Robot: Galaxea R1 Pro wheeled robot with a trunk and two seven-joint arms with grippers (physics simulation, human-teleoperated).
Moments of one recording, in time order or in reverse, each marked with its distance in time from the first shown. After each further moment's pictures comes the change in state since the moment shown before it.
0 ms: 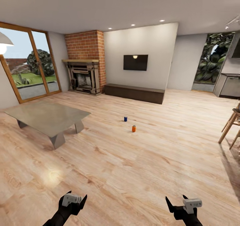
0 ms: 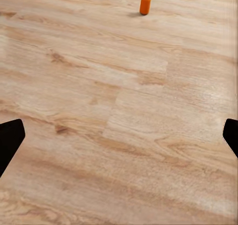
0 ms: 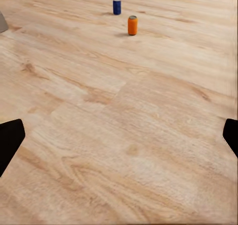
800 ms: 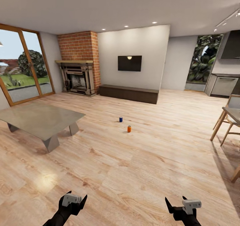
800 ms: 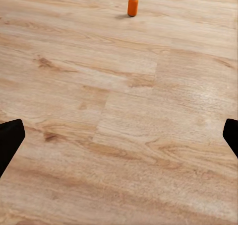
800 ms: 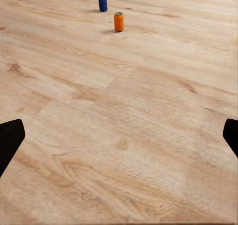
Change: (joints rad) left arm 0.000 0.000 -0.001 0.000 -0.001 0.000 0.000; right arm -0.003 0.004 0.010 0.013 0.000 0.008 -0.019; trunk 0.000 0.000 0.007
